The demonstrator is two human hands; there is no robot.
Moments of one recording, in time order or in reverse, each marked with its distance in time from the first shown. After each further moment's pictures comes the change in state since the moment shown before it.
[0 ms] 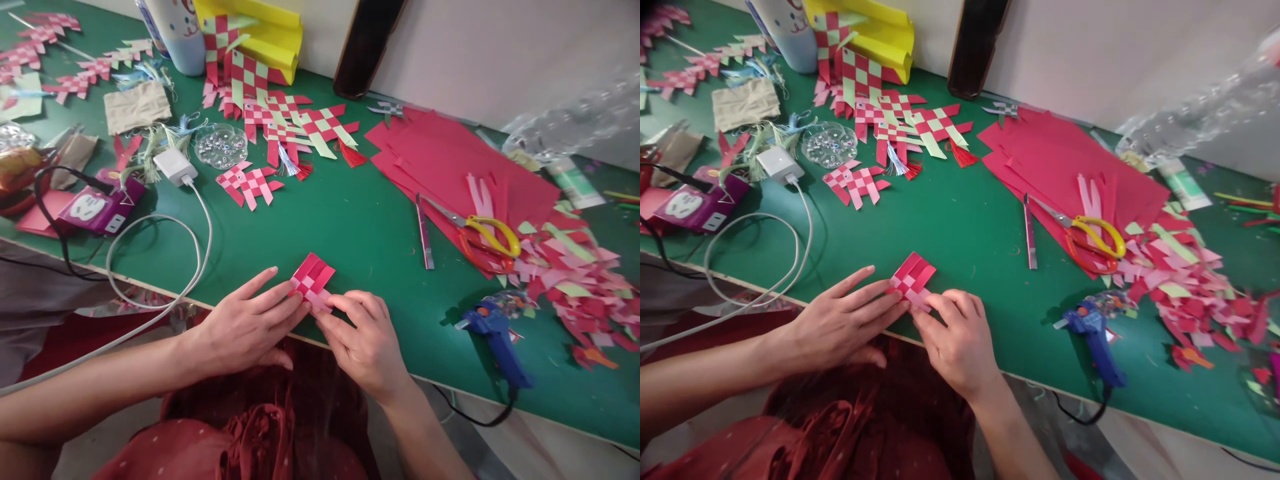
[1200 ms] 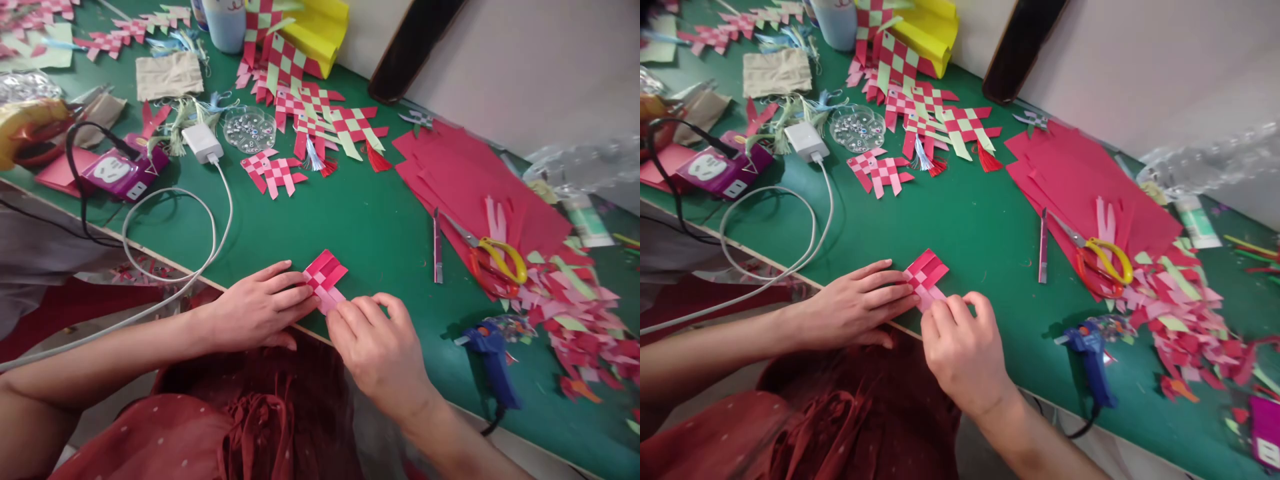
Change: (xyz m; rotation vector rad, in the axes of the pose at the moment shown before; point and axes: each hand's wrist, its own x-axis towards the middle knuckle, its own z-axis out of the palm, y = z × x) left_hand -0.001 -0.001 0.006 -0.177 -0.005 -0.064; right_hand 0.025 -0.013 -0.026 -0.391 -0.267 -0.299
